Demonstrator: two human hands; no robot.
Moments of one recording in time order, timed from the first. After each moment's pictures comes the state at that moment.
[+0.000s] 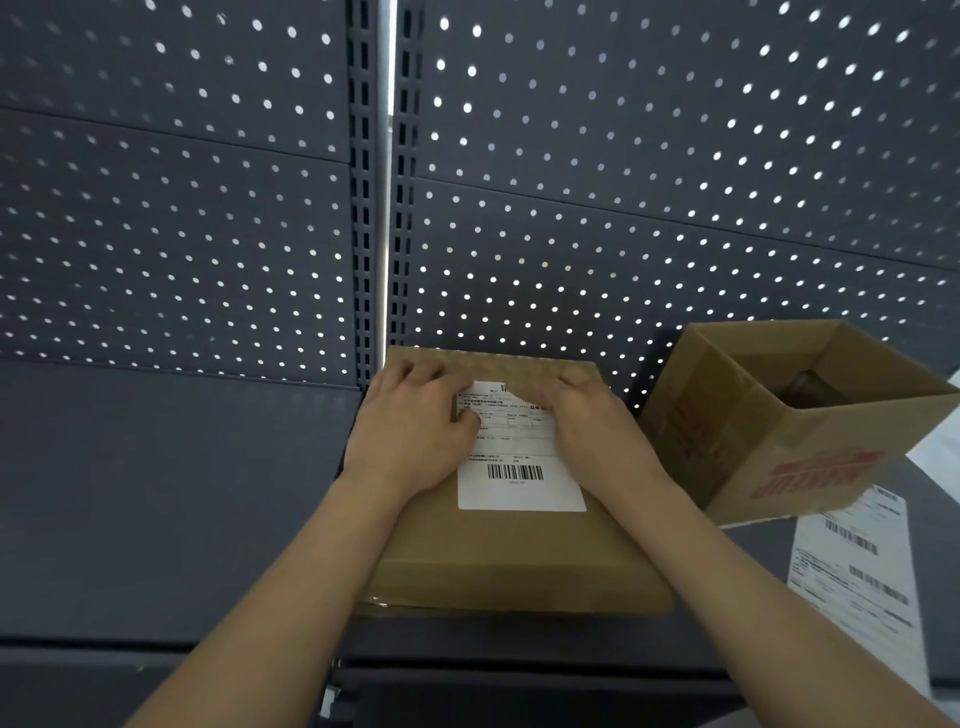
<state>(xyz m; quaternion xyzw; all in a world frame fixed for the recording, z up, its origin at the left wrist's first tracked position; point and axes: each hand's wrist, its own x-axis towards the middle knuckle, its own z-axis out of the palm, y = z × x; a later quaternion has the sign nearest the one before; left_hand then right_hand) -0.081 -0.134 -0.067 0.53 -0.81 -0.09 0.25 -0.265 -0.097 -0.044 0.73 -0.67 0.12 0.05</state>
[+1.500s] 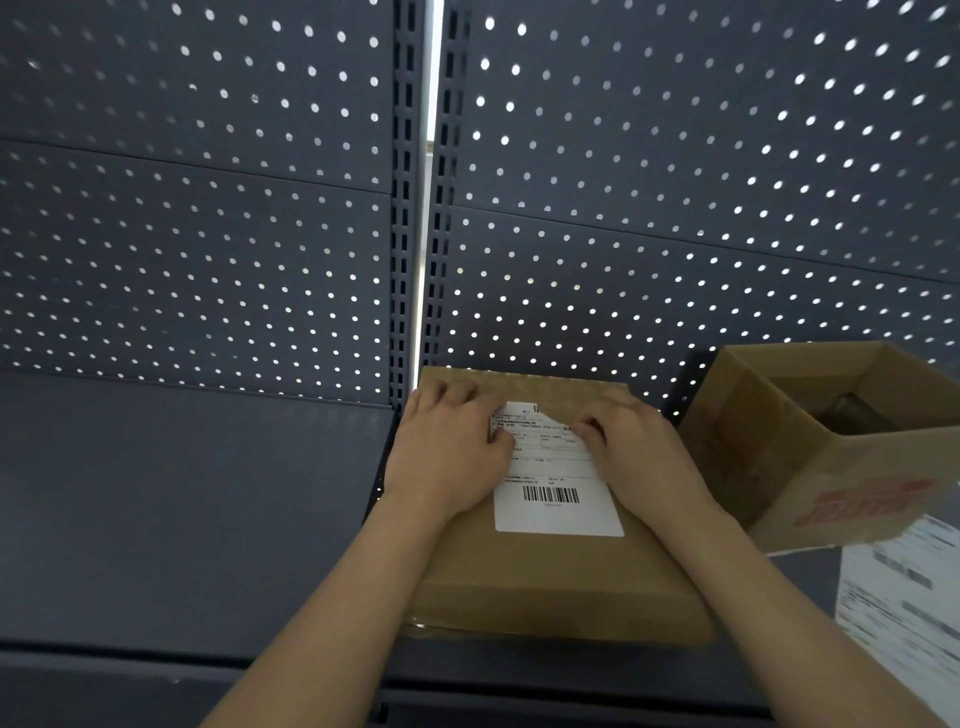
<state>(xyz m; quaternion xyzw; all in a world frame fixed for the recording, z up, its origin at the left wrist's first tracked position) -0.080 -0.135 -0.071 0.53 -0.81 -0.08 0.25 -0.274 -0.098 -0.049 0.71 -0.67 0.22 0.05</state>
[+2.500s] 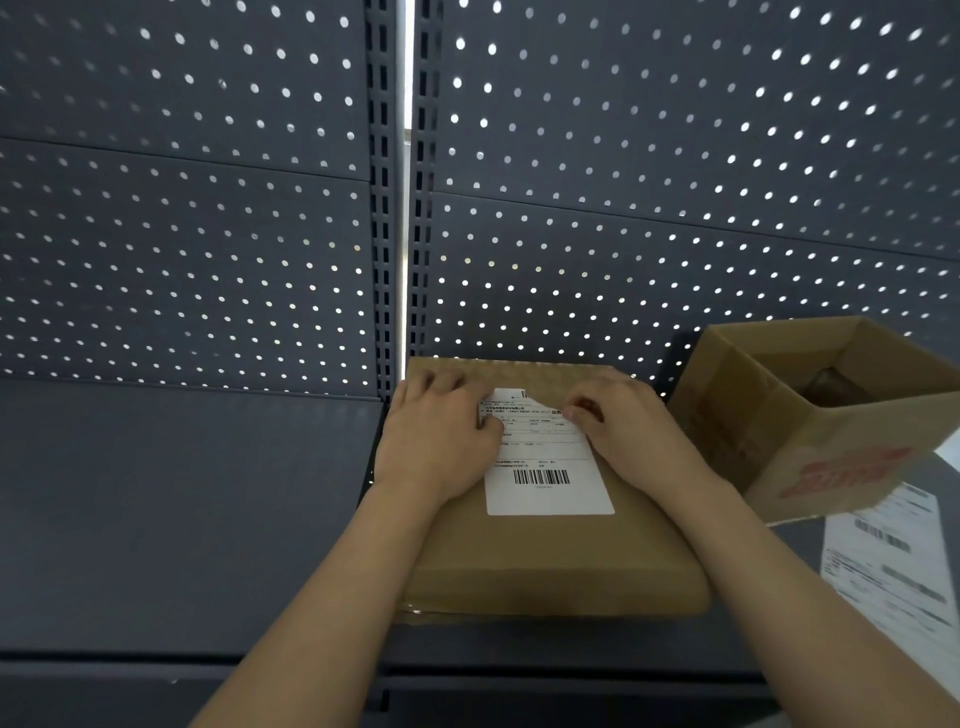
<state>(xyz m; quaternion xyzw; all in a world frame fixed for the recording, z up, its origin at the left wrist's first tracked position) -0.081 -0.137 -0.069 0.53 -0.80 -0.09 0.24 -0.284 -0.103 -0.047 0.73 -0.64 0.23 0.01</state>
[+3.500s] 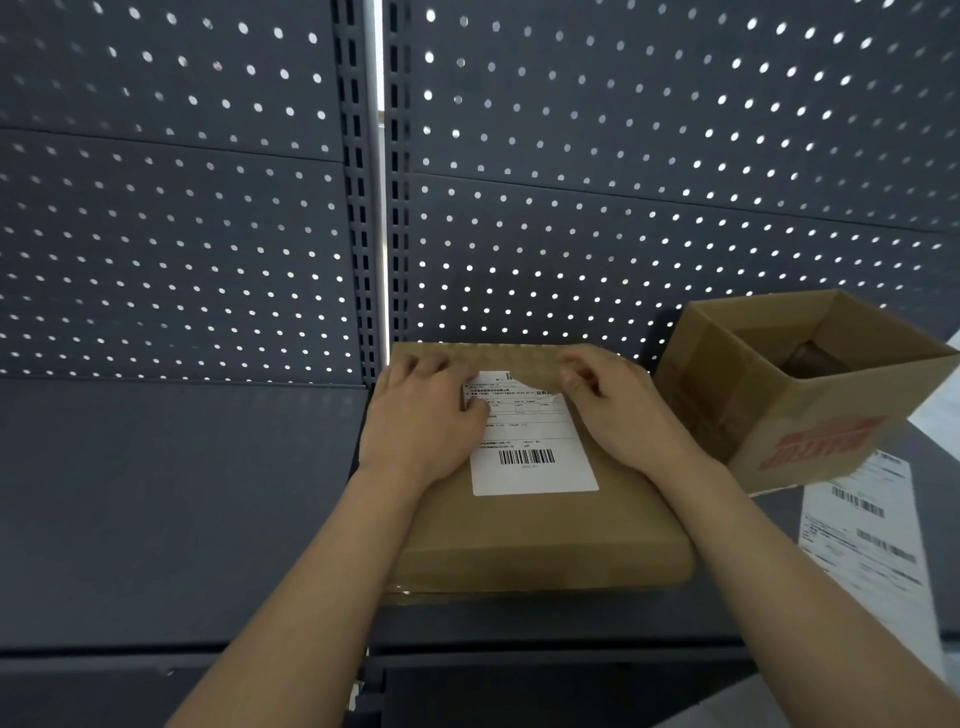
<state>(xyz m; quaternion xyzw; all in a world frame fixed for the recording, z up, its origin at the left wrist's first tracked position) -0.081 -0.134 -0.066 0.53 -0.80 -0.10 0.25 -0.289 -0.094 -0.046 0.69 -0.65 0.30 -0.08</state>
